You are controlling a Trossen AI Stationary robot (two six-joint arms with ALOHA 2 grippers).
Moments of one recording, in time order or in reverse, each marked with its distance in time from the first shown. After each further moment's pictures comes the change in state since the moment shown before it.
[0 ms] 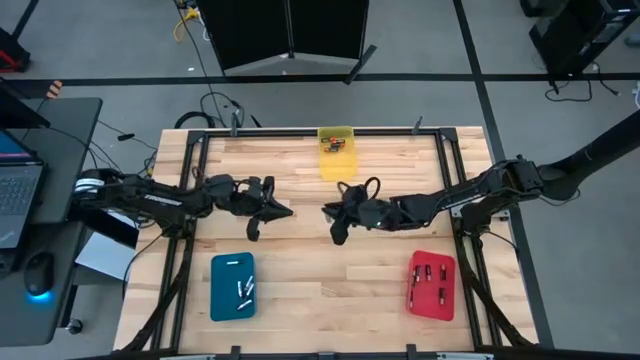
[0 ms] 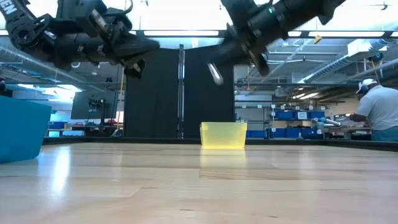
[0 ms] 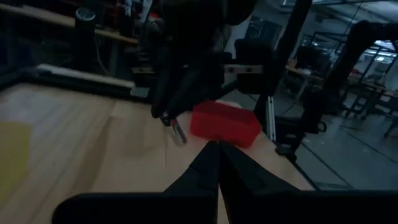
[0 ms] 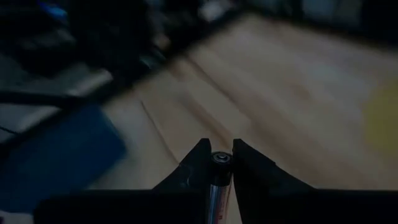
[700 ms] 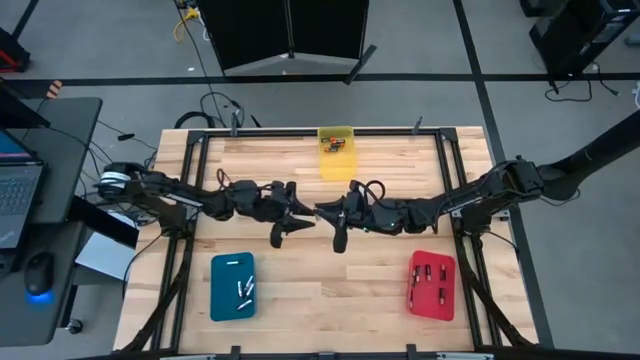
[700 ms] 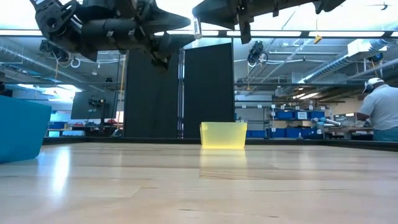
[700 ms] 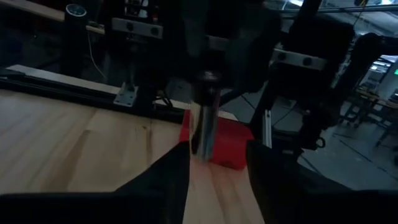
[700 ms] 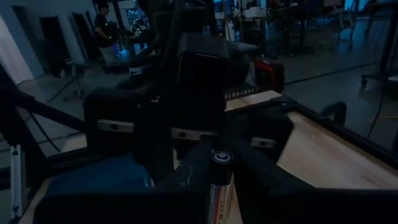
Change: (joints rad) left arm -0.115 0.242 0.246 0.007 -0.117 -0.048; right arm 0.048 -0.001 0.000 0.395 -0.012 -0.428
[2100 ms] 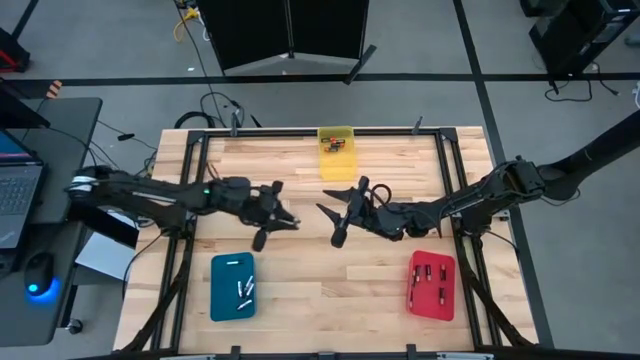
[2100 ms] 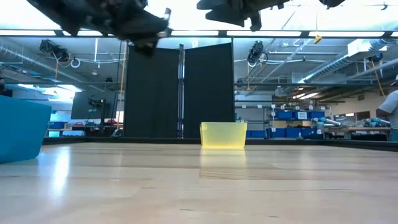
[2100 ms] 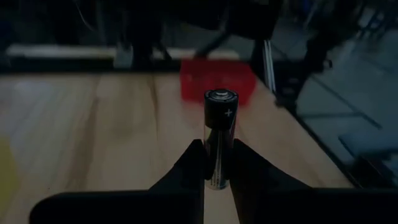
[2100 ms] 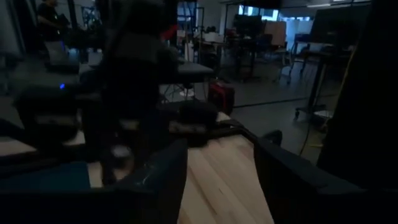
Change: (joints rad) left arm -0.024 -0.269 0.078 -0.608 0.016 0.260; right arm 0.039 -0.003 0.001 0.064 0.241 -0.214
